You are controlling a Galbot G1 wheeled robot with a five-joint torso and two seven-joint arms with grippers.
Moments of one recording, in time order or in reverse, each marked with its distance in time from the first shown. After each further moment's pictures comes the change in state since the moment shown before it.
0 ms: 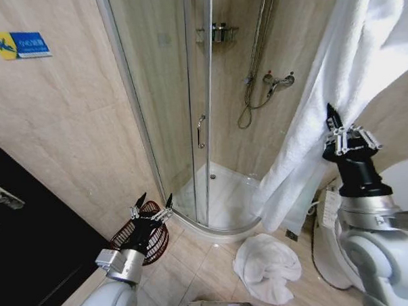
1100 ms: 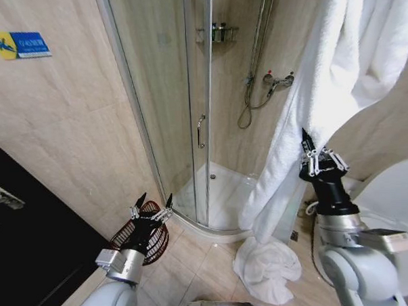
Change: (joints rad) left arm 0.000 0.000 0.000 0.000 0.000 0.000 0.000; right arm -0.128 0.174 -0.145 -0.003 -0.203 0.145 -0.078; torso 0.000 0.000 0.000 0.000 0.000
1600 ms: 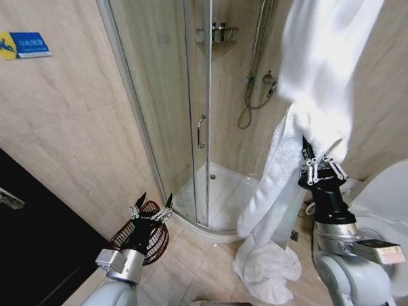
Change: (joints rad) left arm 0.000 0.000 0.000 0.000 0.000 0.000 0.000; right arm -0.008 0.011 0.025 -0.028 -0.043 0.061 -0.004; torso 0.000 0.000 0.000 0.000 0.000
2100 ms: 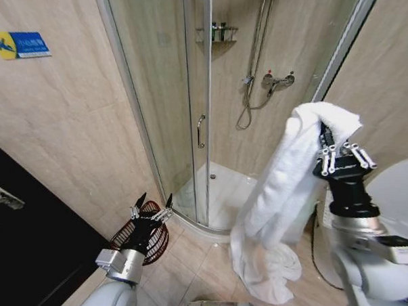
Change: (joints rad) left arm 0.000 0.000 0.000 0.000 0.000 0.000 0.000; right arm 0.075 -0.077 0.128 0.029 -0.092 0.040 0.024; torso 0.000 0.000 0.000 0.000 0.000
